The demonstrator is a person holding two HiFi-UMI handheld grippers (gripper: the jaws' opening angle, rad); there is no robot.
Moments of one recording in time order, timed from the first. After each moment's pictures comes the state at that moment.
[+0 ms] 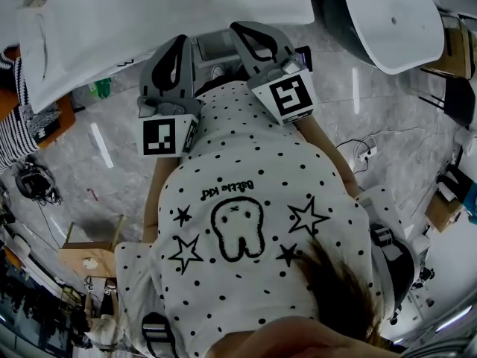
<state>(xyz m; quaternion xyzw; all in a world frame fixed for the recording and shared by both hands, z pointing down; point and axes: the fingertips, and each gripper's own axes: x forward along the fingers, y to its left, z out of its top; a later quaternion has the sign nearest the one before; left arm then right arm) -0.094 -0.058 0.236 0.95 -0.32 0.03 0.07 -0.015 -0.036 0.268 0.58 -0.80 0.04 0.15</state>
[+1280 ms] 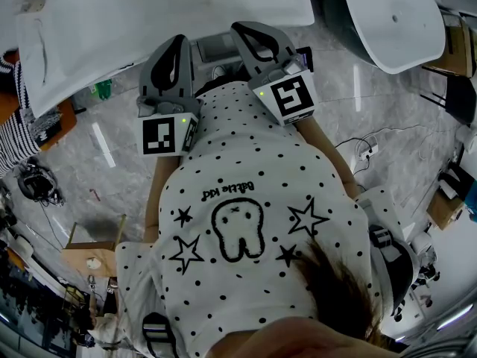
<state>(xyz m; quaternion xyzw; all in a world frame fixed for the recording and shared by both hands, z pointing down) -0.086 -0.068 0.239 0.94 -0.32 0.03 0.08 -0.003 -0.041 0.268 0.59 -0.79 0.05 0.15</state>
